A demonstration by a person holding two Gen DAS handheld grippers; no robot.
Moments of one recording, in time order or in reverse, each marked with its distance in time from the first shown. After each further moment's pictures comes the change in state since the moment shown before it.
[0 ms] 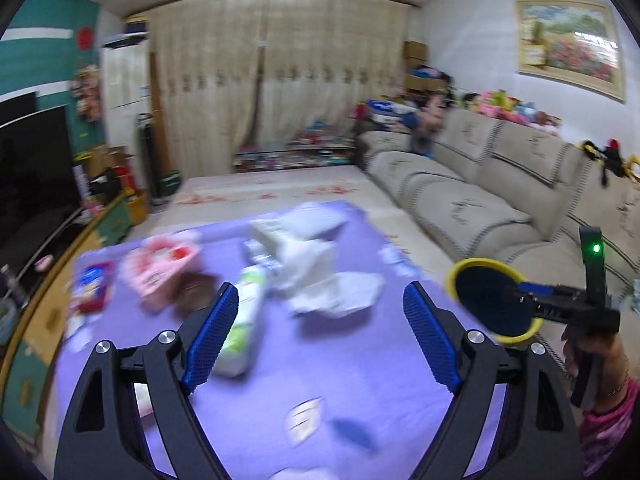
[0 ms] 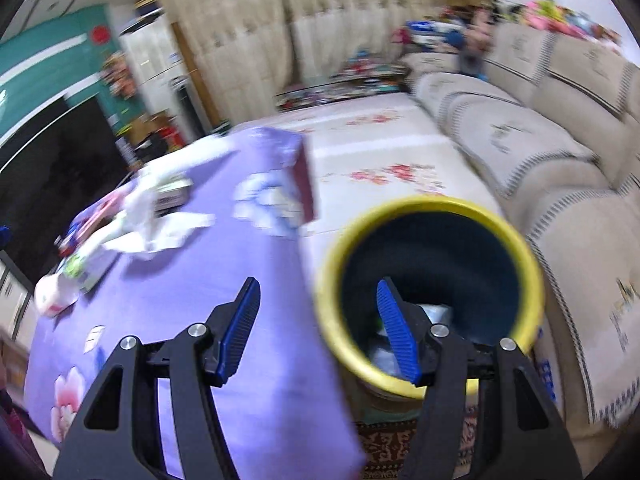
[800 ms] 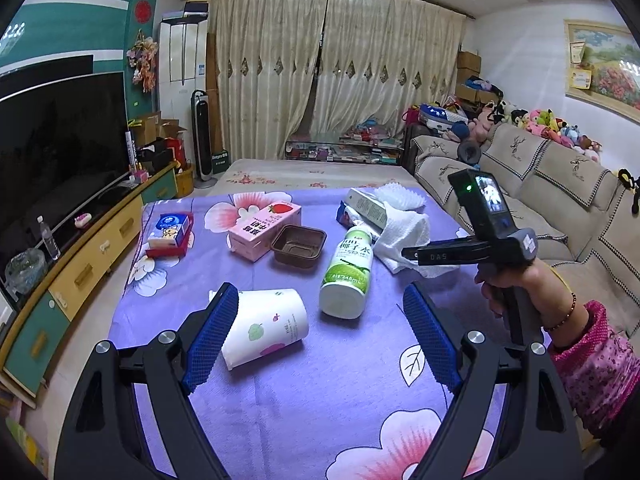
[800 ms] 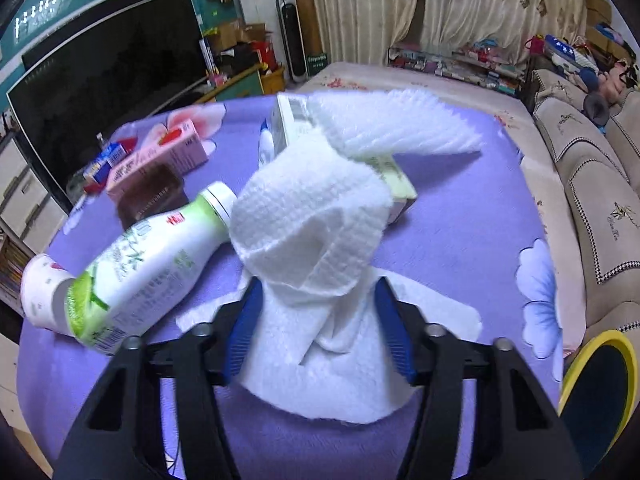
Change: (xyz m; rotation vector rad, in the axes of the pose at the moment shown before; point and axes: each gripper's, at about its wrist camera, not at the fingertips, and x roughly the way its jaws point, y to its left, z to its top) left arm -0.033 0.094 -0.054 -0.119 0.016 0.111; right arm 0.171 0.204 0.057 -0.331 0.226 0.144
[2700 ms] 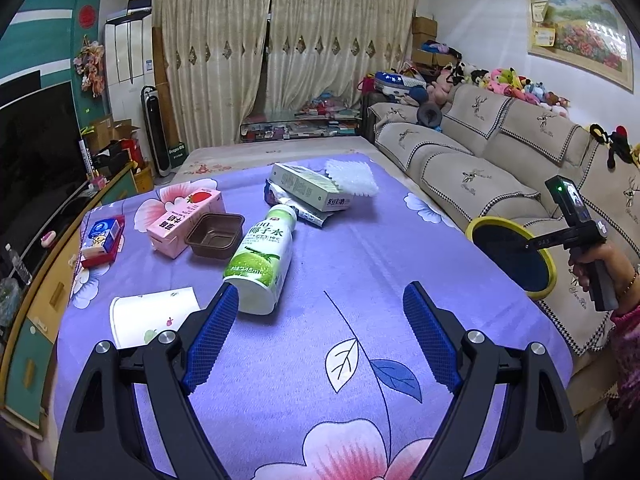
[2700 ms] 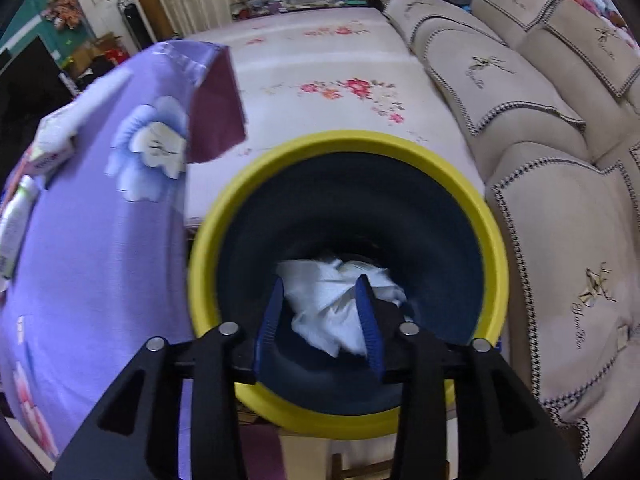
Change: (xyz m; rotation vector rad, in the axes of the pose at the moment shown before) left arm 0.047 -0.077 -0.004 0.127 0.090 -0.114; right arm -0.108 -0.238 -0.150 0.391 0.165 -0.286
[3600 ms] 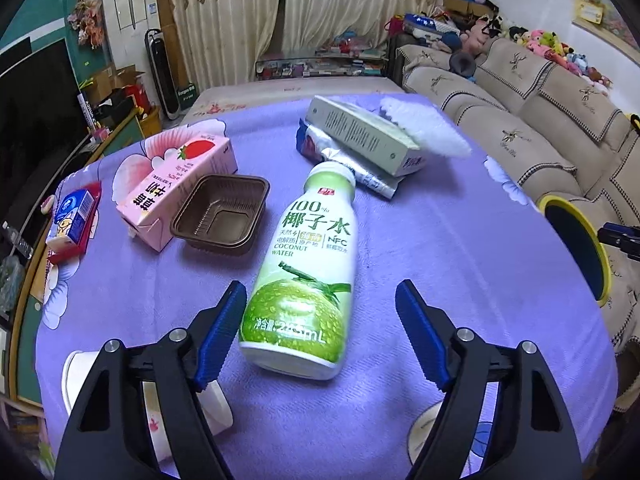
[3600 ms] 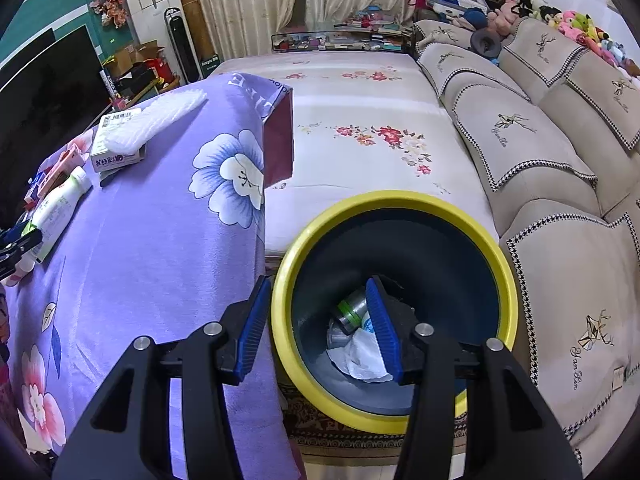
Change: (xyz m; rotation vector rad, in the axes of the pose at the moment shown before) left arm 0.143 0.058 0.026 -0.038 0.250 0.059; right arm -0.050 0.051 0.000 -0.122 -0.146 0.071
